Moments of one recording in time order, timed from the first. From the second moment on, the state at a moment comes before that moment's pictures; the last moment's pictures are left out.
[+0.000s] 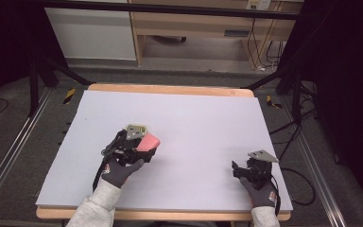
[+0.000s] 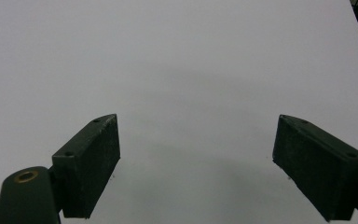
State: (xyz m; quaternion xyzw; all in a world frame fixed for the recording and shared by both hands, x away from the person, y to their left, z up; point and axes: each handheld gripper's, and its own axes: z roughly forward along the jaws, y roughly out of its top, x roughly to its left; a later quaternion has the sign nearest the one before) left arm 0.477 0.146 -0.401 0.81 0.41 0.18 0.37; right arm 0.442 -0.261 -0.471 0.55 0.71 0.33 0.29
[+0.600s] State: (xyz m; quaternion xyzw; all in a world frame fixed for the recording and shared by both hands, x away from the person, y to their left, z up) left arm 0.494 0.169 -0.404 0.80 0.44 0.19 0.36; right arm 0.442 -0.260 -0.471 0.55 0.71 0.32 0.29
